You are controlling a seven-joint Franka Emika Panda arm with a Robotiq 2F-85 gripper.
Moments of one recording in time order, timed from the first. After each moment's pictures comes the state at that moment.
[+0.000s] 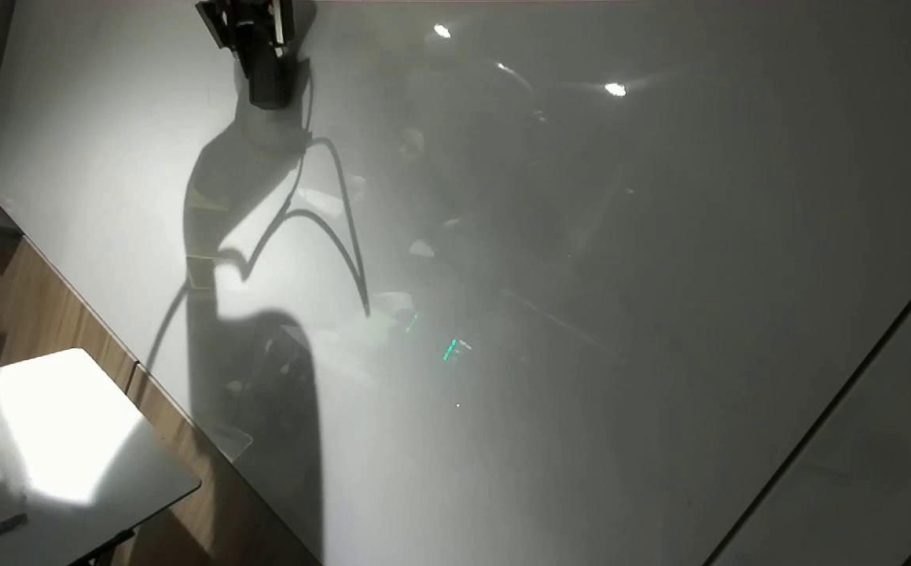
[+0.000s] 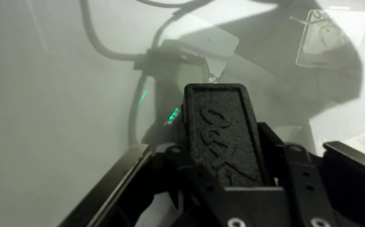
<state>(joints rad) 0.08 -0.22 0.36 -1.93 -0.52 2.10 0.32</state>
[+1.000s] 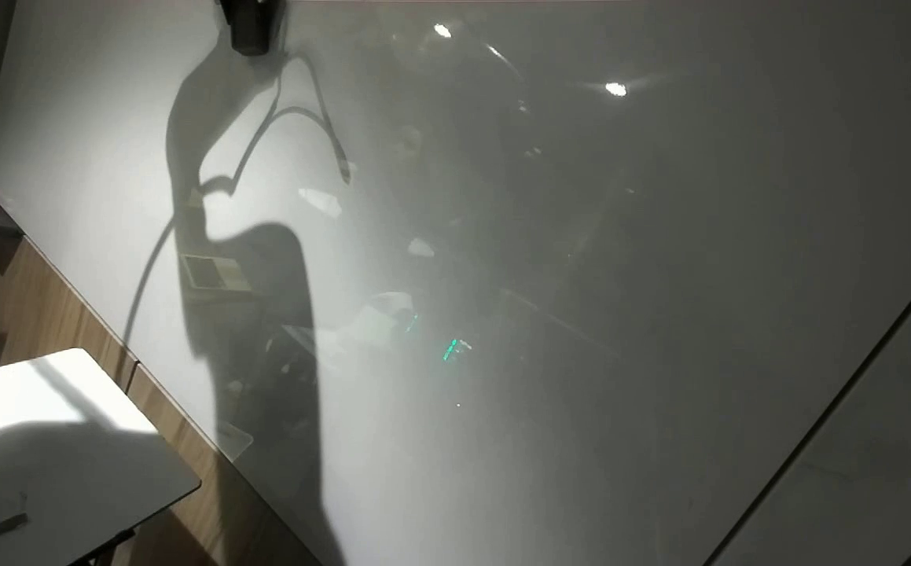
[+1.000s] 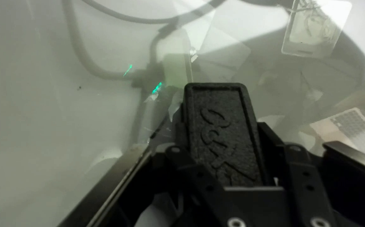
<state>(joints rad) 0.27 0.01 0.38 -1.51 -0.62 1.83 0.37</state>
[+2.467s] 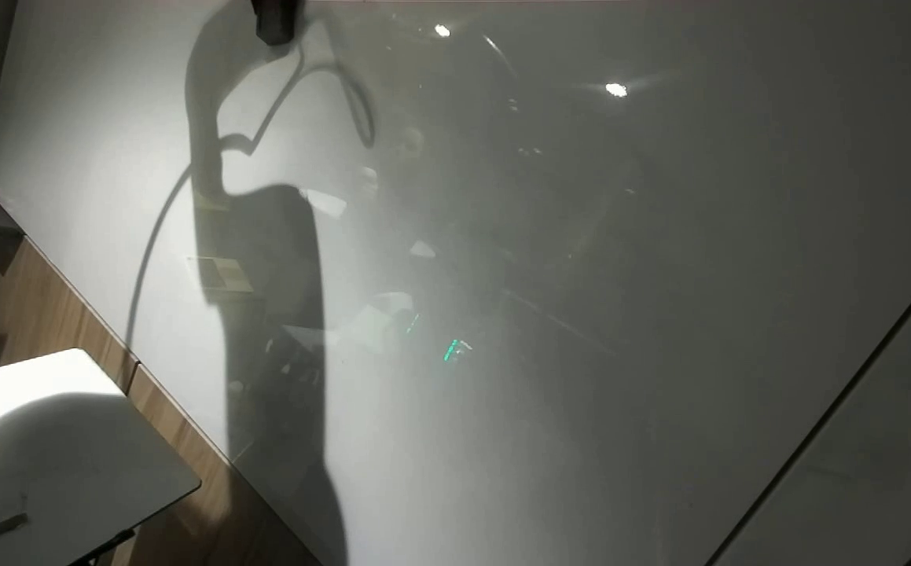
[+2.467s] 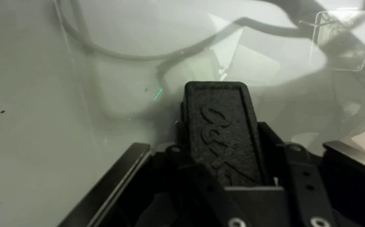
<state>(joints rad) 0.36 0.12 0.28 -1.26 -0.66 1.58 0.37</state>
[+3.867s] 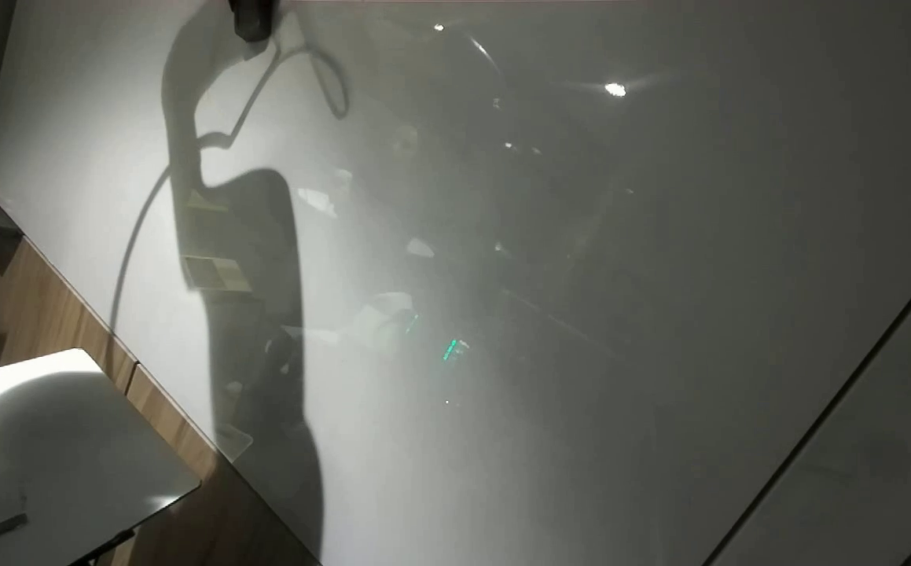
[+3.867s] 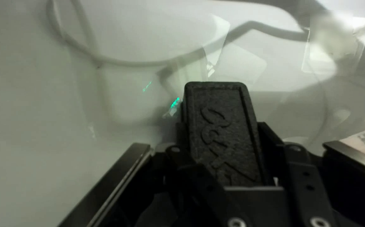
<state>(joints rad) 0.47 0.23 0.29 -1.14 -0.73 1.51 0.38</state>
